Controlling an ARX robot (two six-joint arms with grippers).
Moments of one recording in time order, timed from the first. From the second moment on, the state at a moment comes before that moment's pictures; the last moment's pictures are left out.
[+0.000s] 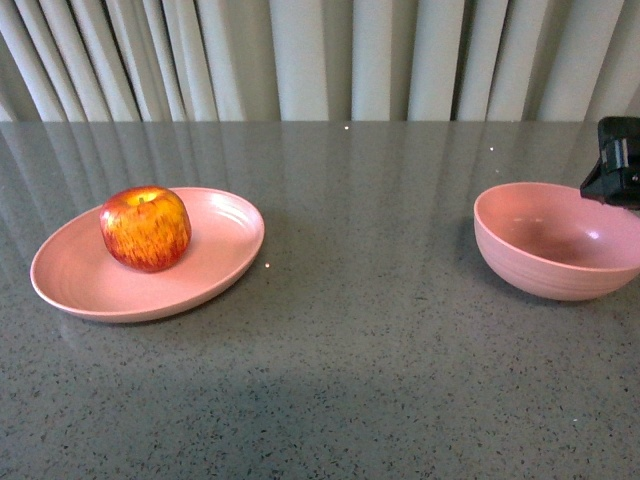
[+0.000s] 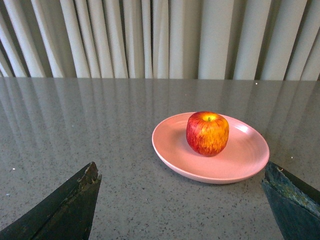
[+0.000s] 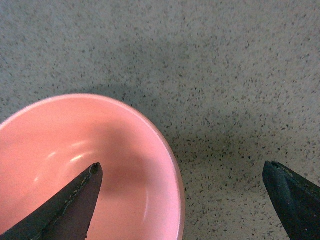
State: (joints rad) left arm 0.00 0.01 0.01 0.00 0.00 0.00; right arm 0.02 1.72 1.05 -0.04 -0.05 0.03
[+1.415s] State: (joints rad) left arm 0.00 0.01 0.01 0.00 0.00 0.00; right arm 0.03 1.63 1.08 -0.14 -0.16 0.11
